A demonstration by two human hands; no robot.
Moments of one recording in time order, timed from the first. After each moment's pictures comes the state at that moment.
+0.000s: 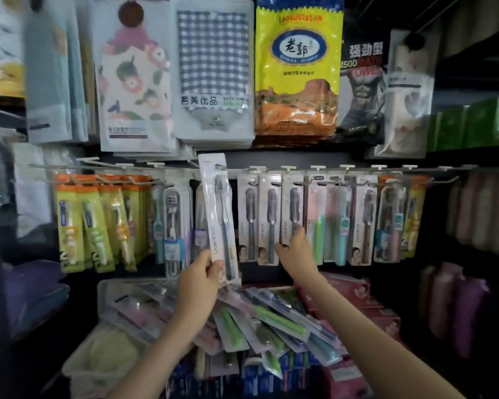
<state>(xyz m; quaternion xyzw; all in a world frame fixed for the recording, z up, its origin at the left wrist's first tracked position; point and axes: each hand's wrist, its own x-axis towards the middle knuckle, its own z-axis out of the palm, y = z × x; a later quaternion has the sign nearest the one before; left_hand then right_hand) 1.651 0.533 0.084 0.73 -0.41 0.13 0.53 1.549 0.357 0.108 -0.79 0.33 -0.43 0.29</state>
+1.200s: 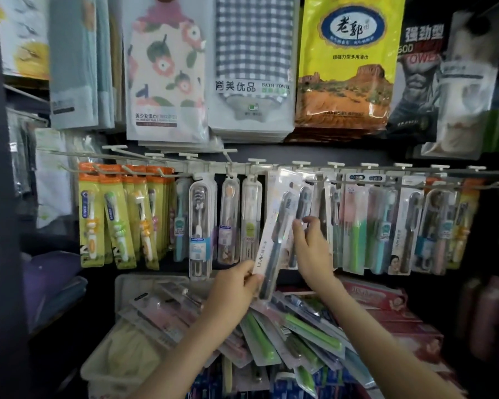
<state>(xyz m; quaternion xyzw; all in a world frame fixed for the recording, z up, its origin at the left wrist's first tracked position) 1.685 0.521 0.075 0.73 -0.51 0.08 0.44 1.595 0.379 0.112 -0.77 0.25 -0.50 0.31</state>
